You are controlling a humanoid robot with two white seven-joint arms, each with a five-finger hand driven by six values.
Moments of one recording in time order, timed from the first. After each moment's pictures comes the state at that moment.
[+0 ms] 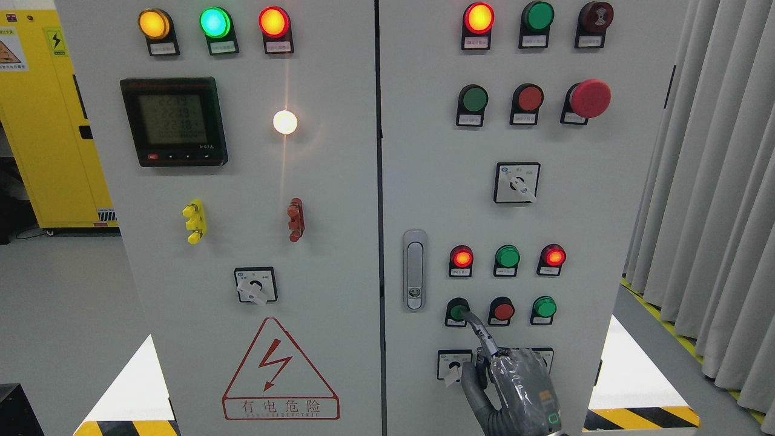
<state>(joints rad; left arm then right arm) 0.06 -0.10 -0.05 -0.10 0.07 -0.13 -0.05 -0.28 -0.04 0.17 -1.58 0.96 -0.31 -0.23</state>
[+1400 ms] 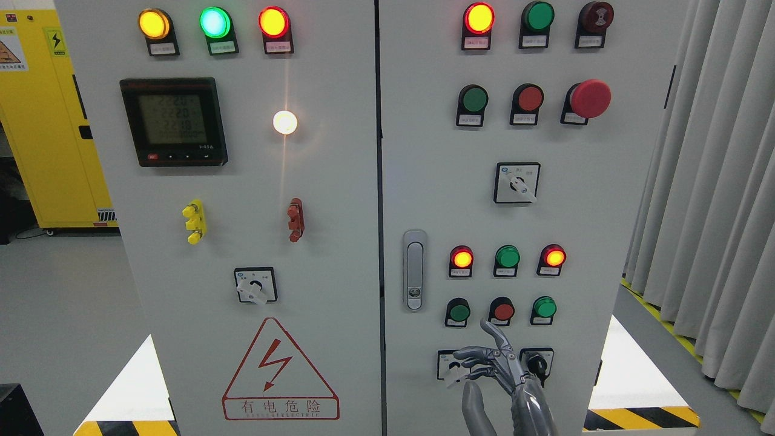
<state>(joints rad) 0.06 -0.10 -0.05 -0.10 0.07 -0.13 -0.05 -0.12 -0.05 0.27 -1.80 0.19 -0.33 -0.13</state>
